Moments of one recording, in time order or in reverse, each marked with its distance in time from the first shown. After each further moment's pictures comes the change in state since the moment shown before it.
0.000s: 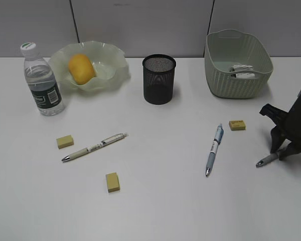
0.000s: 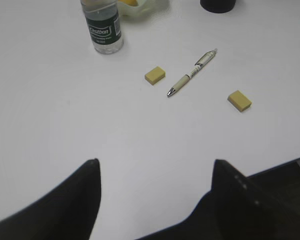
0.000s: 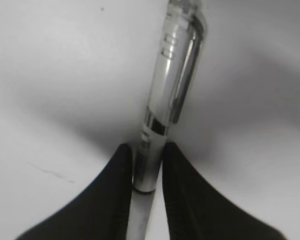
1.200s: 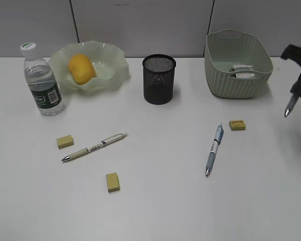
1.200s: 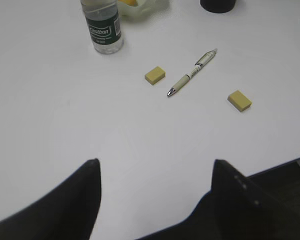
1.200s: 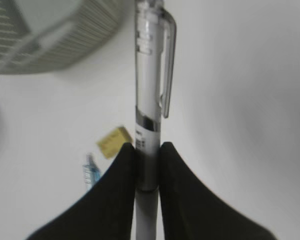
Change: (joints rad) left arm 0.000 0.000 0.001 0.000 0.000 0.000; right arm 0.000 -0.345 -0.024 -0.044 -0.060 -0.351
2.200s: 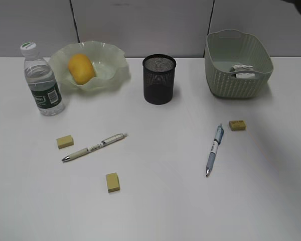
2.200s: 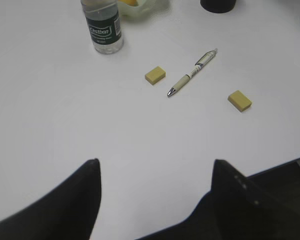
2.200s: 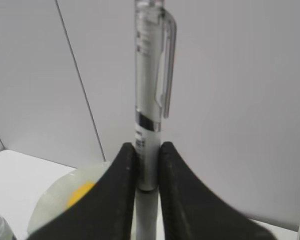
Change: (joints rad) left arm 0.000 0.000 0.000 0.000 0.000 0.000; right arm 0.382 0.061 -0.145 -0.186 -0.914 -0.295
